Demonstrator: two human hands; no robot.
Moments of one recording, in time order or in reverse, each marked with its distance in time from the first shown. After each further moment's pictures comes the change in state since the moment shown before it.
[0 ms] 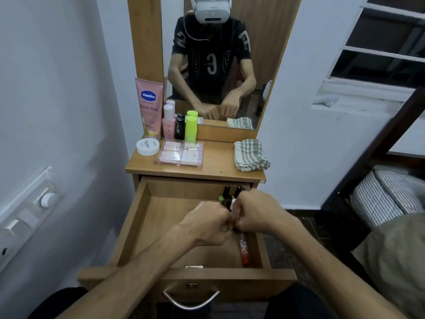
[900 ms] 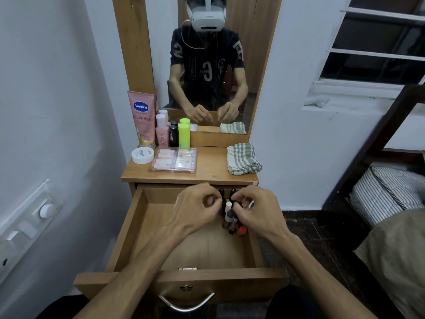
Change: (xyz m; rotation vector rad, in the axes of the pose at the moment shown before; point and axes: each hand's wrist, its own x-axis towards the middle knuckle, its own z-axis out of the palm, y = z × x) left_hand 0.000 -0.005 -0.015 -0.276 0.577 -0.241; right_hand -0.015 0.026 0.029 0.485 0.650 -0.036
